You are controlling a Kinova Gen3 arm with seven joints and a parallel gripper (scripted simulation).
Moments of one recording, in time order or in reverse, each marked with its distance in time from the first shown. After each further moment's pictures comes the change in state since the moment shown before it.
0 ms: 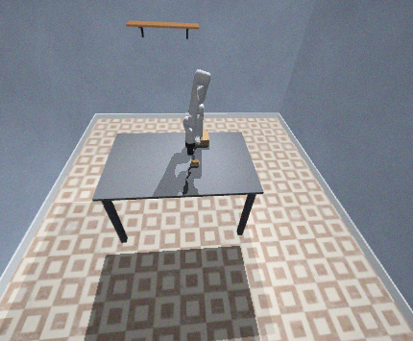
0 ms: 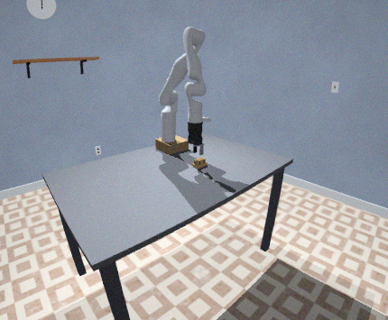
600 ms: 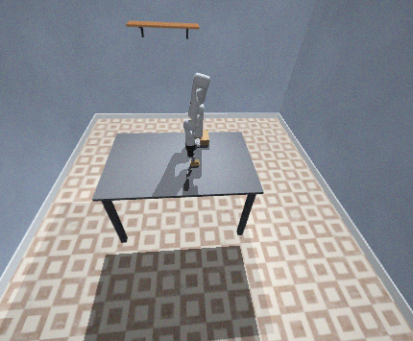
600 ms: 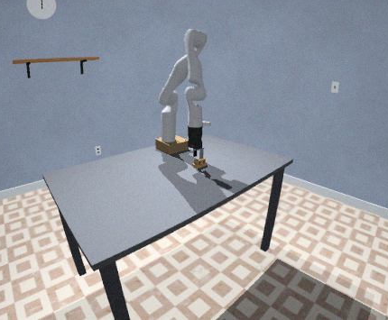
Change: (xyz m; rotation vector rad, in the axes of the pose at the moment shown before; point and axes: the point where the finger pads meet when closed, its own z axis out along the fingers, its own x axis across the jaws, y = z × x) arm -0.001 -0.001 0.023 0.000 -0.002 0.001
